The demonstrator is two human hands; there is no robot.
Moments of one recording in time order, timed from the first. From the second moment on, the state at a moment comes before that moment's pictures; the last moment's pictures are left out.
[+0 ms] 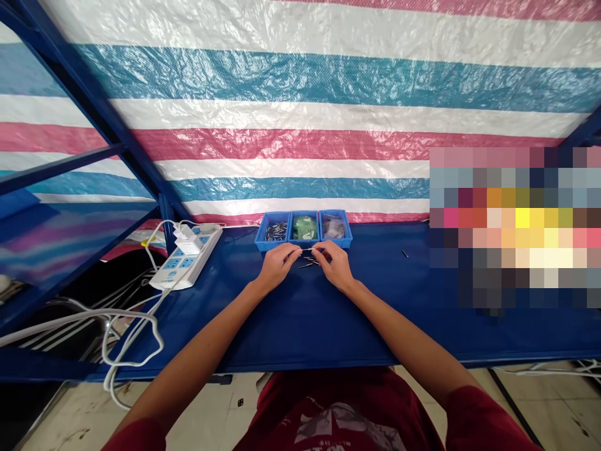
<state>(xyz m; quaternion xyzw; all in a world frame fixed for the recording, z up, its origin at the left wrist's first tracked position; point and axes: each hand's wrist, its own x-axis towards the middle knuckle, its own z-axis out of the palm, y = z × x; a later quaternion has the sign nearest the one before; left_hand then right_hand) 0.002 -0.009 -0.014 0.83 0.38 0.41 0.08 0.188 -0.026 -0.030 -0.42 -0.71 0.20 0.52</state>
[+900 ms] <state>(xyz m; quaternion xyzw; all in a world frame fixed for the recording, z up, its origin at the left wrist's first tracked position) 0.001 -0.008 -0.015 0.83 0.36 0.42 0.10 0.189 -0.025 -0.031 -0.40 -0.73 0.18 0.53</state>
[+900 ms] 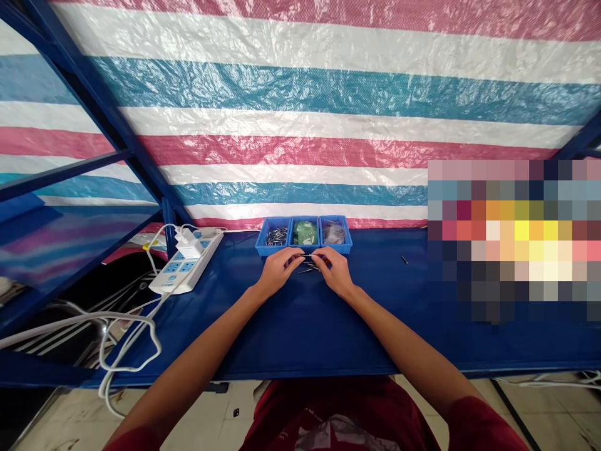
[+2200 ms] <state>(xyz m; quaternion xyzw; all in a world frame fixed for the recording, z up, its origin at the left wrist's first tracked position) 0.001 -0.012 -0.009 0.81 0.36 0.45 0.10 0.187 -0.027 -0.027 -0.39 -0.71 0.17 0.56</state>
